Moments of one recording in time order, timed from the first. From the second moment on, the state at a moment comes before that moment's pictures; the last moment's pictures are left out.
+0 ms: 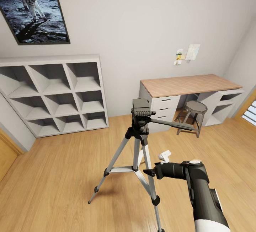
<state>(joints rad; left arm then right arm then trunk) -0.07 0.14 -0.18 -0.22 0.70 0.01 0.01 -0.46 0.17 -0.32 -1.39 0.74 0.71 1.26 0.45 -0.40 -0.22</state>
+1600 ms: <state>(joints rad) -0.07 0.14 -0.18 -0.21 0.71 0.01 0.01 -0.46 0.17 -0.32 -1.29 0.68 0.70 1.18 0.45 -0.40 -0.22</state>
